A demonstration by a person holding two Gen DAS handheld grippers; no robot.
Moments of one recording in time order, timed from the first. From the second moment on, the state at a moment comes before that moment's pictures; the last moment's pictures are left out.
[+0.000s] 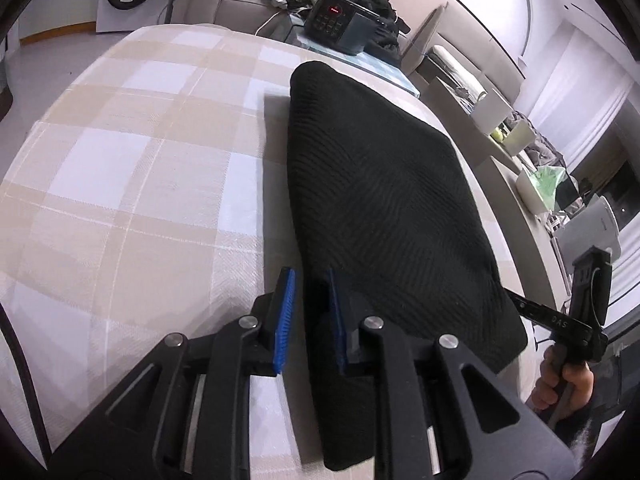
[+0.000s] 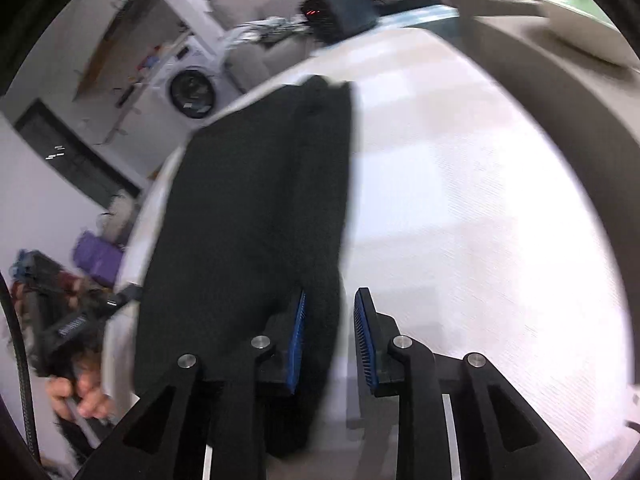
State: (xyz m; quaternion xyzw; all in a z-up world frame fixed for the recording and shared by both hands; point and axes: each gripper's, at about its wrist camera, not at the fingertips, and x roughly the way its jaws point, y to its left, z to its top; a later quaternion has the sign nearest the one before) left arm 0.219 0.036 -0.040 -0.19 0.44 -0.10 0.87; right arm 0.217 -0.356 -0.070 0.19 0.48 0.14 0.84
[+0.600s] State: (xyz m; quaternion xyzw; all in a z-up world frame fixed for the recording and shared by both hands) left arm 0.193 0.018 -0.027 -0.19 0.45 -0.13 0.86; right arm 0.213 -0.298 -0.056 0.19 0.47 0.26 0.82
